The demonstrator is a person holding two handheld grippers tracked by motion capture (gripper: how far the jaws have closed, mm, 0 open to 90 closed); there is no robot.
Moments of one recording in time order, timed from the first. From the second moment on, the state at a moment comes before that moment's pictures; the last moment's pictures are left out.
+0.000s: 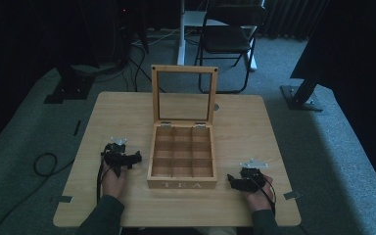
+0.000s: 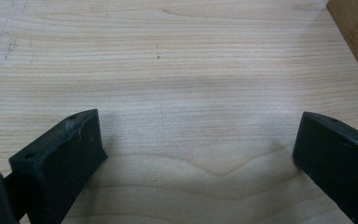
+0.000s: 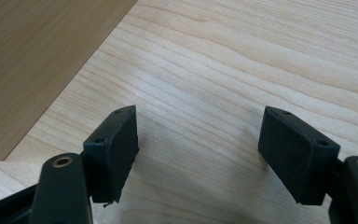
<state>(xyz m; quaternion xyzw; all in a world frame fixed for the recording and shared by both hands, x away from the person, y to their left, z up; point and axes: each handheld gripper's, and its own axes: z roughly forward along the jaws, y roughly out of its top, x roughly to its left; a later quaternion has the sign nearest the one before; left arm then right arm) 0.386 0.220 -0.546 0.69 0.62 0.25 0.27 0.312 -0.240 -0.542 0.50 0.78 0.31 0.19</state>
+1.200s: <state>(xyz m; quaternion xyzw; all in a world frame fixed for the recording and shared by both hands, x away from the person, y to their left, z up) 0.385 0.218 -0.546 0.68 0.63 0.26 0.27 0.320 -0.243 -0.519 0.51 0.77 0.34 0.18</state>
